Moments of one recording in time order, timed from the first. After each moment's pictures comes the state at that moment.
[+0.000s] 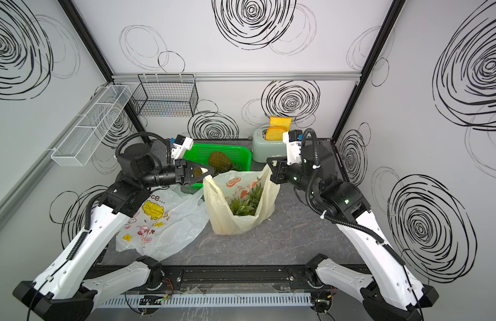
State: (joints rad) left arm -0.36 1.06 1.19 -0.30 0.96 -0.95; right arm 0.61 1.02 1.43 -0.77 -0.07 0.49
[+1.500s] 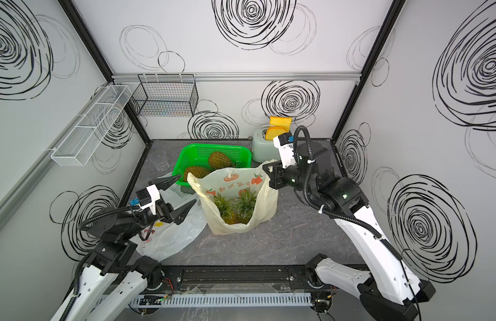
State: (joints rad) left arm -0.36 0.50 0.62 0.13 0.58 0.08; right arm 0.61 1.08 1.53 -0.90 -0.20 0.36
